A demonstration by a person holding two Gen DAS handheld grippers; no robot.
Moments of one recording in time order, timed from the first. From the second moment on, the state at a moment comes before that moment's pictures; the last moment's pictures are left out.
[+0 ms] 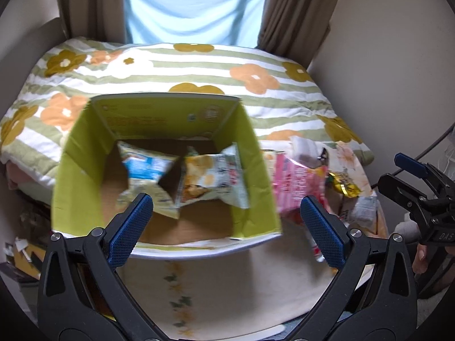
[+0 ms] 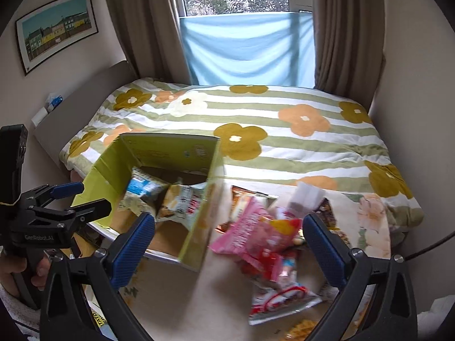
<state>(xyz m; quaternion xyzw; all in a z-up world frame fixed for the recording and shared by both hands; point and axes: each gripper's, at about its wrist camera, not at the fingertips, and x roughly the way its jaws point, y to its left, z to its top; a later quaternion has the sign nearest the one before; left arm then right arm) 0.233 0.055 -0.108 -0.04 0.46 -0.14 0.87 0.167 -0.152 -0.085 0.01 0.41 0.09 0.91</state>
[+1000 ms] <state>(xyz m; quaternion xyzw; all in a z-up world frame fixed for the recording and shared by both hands) 0.299 -0.152 -0.219 0.06 0.59 -0.16 0.79 0.215 -0.314 -0.192 0.05 0.52 0.11 0.84</state>
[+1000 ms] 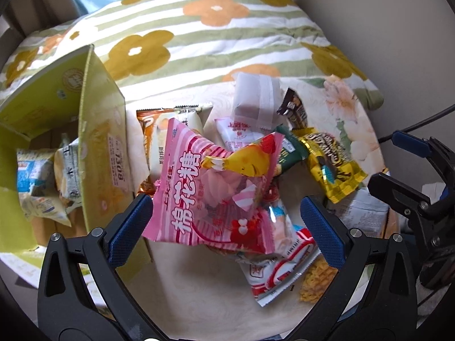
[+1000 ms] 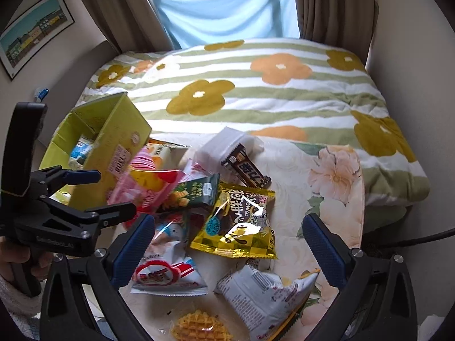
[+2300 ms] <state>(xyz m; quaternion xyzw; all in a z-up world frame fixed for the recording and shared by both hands) 0.316 -0.157 -0.255 0.10 0.62 -0.17 0.76 0.261 -0.298 -0.273 0.03 0.62 0.12 0.78</state>
